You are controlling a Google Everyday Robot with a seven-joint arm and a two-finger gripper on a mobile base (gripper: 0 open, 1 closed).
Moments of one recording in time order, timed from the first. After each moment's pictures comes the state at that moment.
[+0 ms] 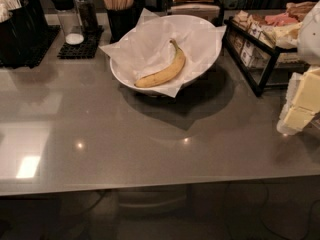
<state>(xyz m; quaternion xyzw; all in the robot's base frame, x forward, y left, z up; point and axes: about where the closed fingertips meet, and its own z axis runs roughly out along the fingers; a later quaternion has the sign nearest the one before) 0.438 -0.217 0.976 -0.60 0.78 -0.03 0.16</state>
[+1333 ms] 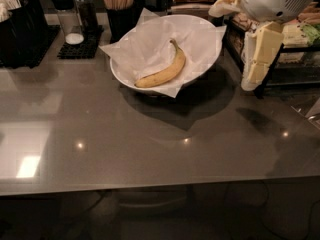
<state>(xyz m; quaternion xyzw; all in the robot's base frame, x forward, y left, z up) 0.505 -0.134 1.005 -0.76 0.62 0.05 0.21</state>
